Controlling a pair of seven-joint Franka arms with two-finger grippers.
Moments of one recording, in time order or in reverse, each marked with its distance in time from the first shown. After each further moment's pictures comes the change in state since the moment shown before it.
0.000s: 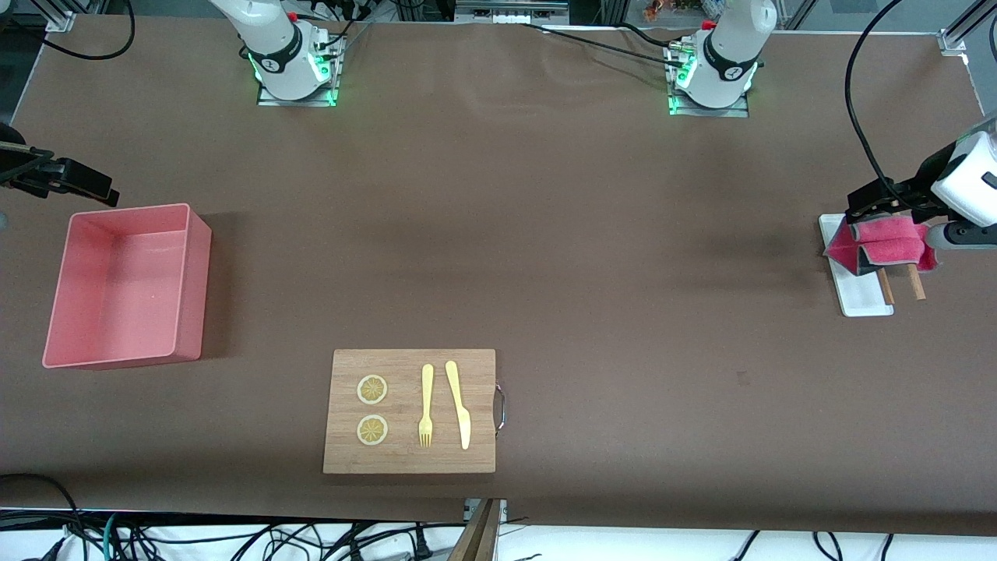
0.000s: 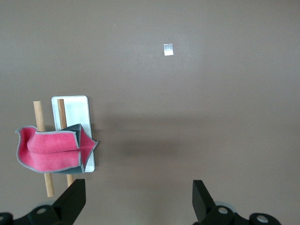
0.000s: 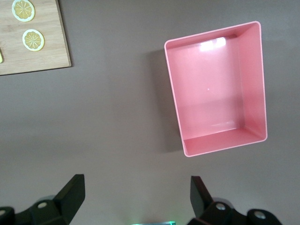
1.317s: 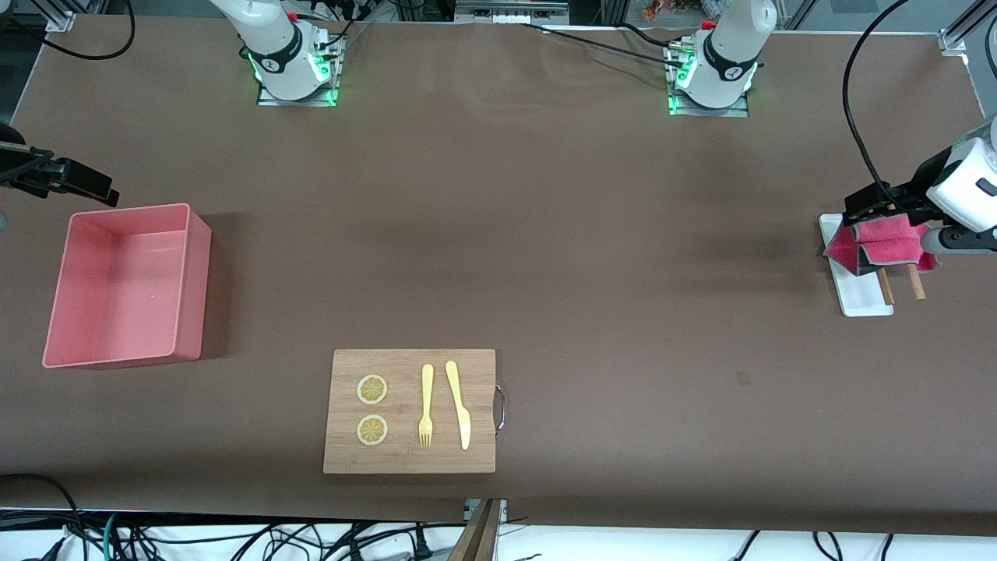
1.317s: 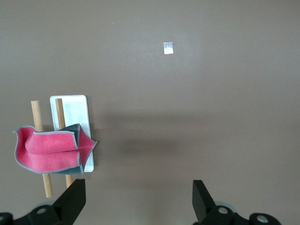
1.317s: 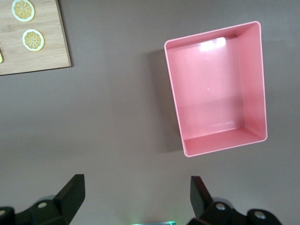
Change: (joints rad) left arm 0.000 0.013 -0.001 0.001 0.000 0.001 0.000; right arm 0.000 0.000 0.000 0.000 0.000 0.000 0.000
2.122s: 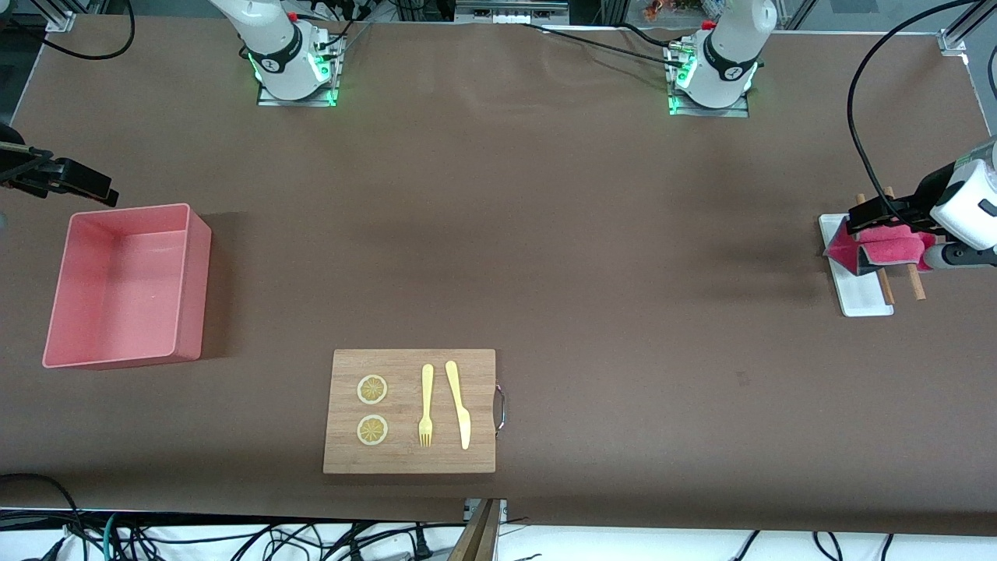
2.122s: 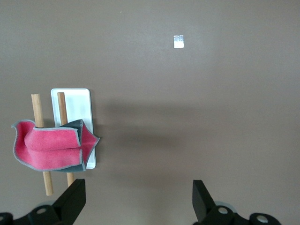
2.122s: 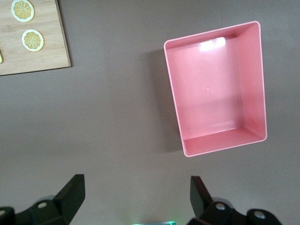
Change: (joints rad) left arm 0.035 0.044 0.004 0.001 0.000 0.002 -0.001; right arm 0.000 0.000 -0.001 0.000 0.000 0.000 0.000
